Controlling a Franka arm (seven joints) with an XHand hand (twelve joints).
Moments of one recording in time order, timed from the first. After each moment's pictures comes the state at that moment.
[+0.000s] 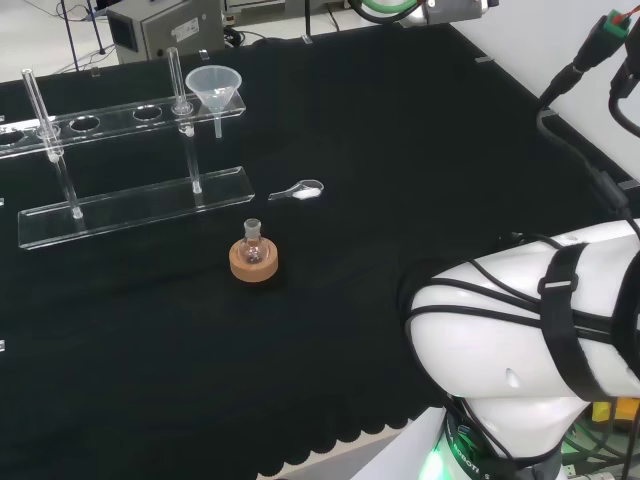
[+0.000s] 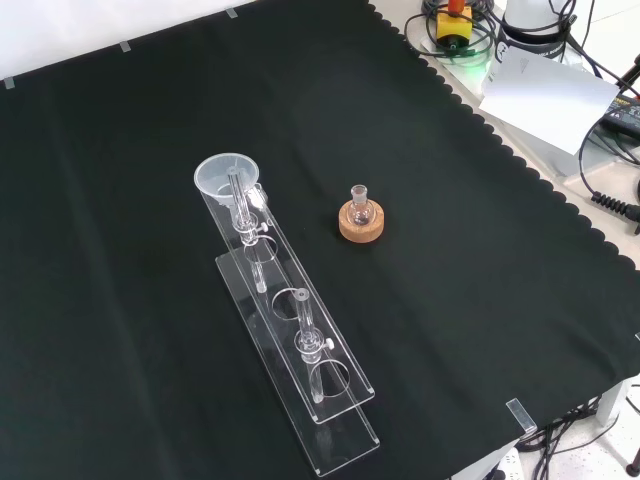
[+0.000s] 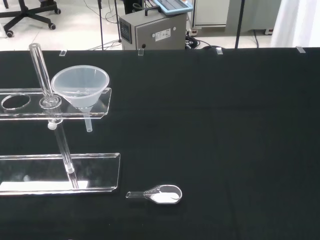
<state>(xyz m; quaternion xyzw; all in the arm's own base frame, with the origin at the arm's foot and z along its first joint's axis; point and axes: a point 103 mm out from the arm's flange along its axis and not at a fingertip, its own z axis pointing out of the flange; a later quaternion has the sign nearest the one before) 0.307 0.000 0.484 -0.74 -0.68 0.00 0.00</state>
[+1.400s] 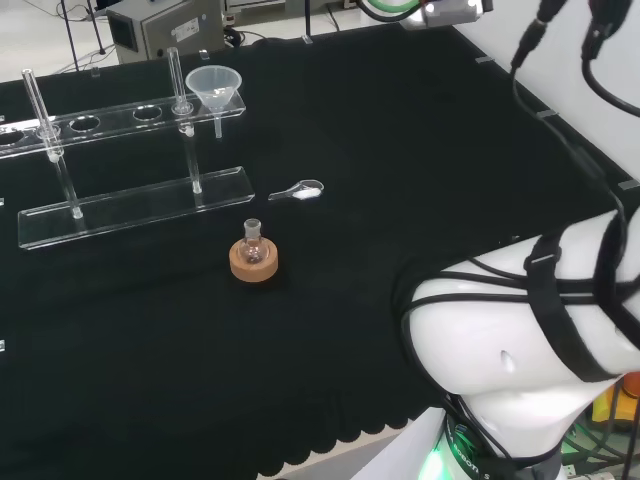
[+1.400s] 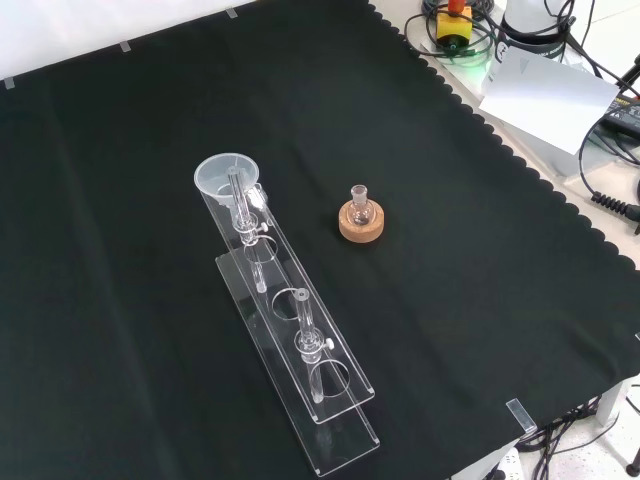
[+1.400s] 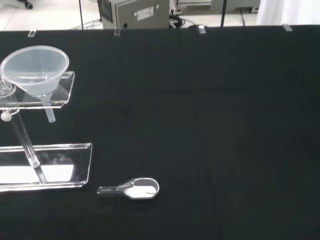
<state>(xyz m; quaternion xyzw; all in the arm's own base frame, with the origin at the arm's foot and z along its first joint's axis) 0.359 -0.031 0.447 -0.75 -0.66 0.03 0.02</state>
